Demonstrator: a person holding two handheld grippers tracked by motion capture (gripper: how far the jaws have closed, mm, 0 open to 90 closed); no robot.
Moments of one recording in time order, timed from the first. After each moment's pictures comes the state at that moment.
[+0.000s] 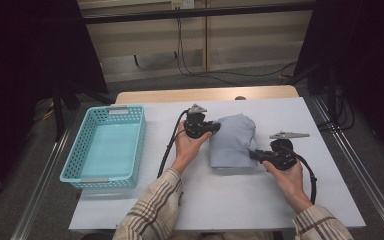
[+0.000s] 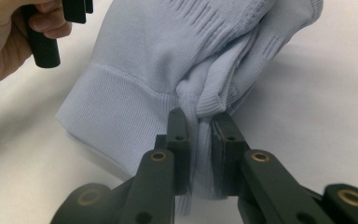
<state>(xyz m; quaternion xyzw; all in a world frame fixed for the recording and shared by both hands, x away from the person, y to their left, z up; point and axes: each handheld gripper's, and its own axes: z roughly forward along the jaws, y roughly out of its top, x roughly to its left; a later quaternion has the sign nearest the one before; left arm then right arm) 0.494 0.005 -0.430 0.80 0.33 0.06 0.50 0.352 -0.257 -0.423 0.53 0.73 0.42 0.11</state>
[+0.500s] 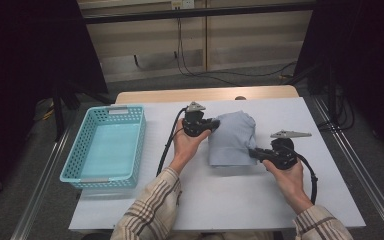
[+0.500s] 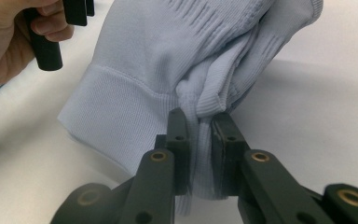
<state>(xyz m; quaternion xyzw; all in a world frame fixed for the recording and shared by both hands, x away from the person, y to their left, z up) 0.492 0.011 -0.416 0.80 0.32 0.07 0.50 0.349 -0.255 -0.415 0.53 0.72 0.44 0.12</state>
